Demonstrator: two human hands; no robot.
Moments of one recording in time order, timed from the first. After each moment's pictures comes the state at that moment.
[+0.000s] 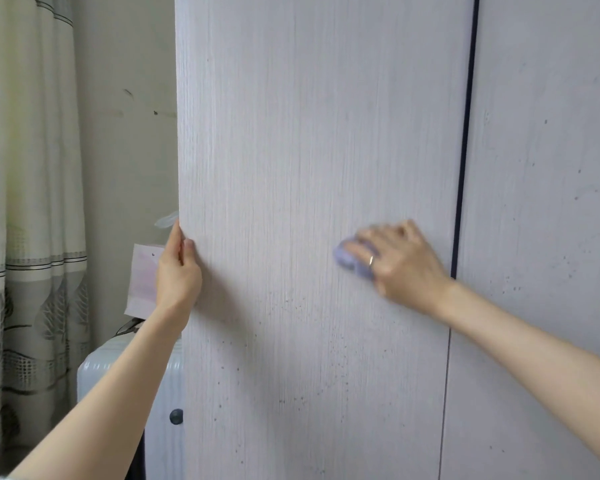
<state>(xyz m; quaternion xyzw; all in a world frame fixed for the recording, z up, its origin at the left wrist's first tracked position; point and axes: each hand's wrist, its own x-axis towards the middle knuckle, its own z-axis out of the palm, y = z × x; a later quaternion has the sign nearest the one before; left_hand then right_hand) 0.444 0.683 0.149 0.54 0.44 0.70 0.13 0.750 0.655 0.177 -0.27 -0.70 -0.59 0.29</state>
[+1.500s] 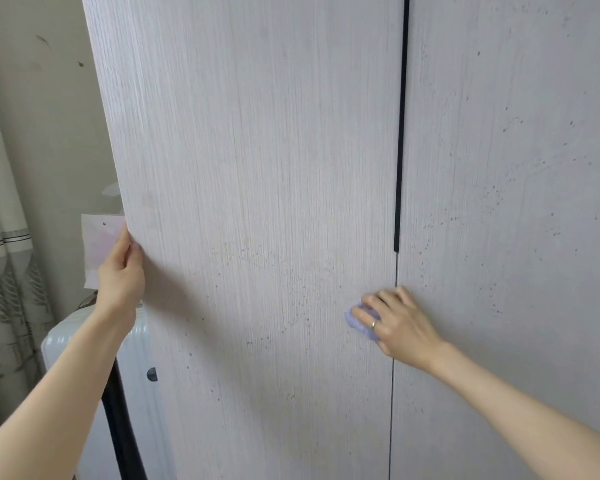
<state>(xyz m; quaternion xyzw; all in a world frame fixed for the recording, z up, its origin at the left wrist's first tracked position) 0.432 0.675 0.097 0.53 0.46 0.68 0.20 0.811 0.617 0.014 -0.40 -0.75 -0.49 0.20</state>
